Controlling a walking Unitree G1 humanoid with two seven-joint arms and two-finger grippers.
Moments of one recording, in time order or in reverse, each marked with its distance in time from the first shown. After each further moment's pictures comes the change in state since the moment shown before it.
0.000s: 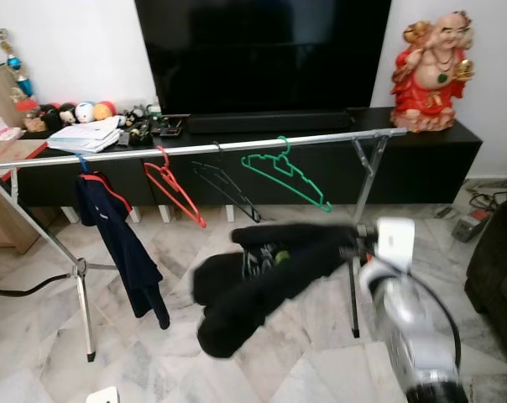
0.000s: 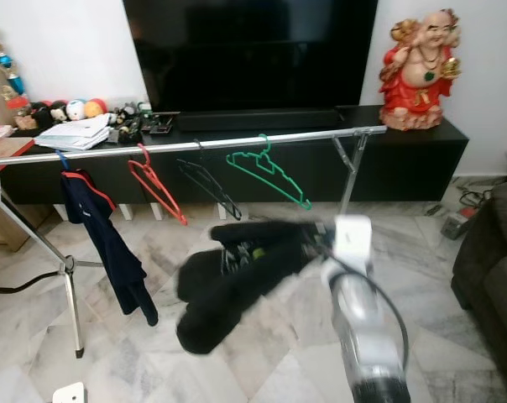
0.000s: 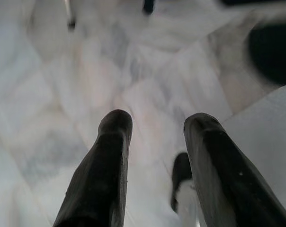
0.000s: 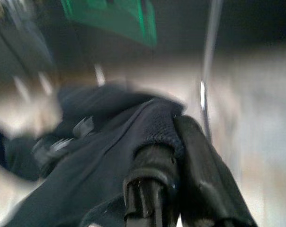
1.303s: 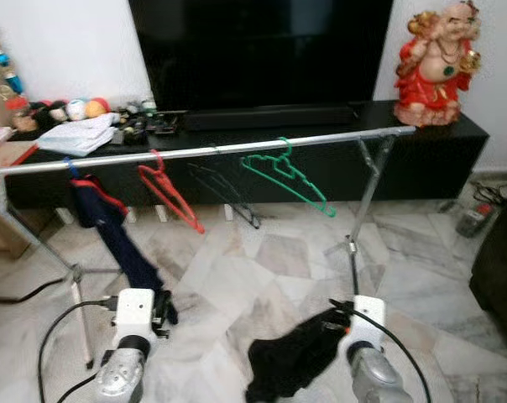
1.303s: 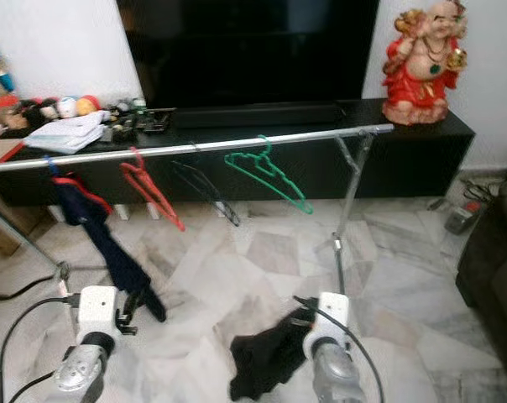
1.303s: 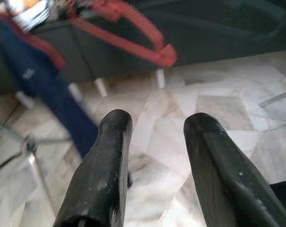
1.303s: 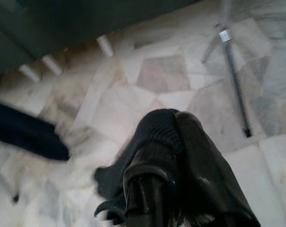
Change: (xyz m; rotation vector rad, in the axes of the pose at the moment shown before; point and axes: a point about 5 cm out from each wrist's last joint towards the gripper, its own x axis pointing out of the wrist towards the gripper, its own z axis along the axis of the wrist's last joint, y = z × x) left arm -0.013 -0.058 0.131 0.198 -0.637 -0.186; right arm 0.006 0.023 -0.044 0.100 0.075 0.061
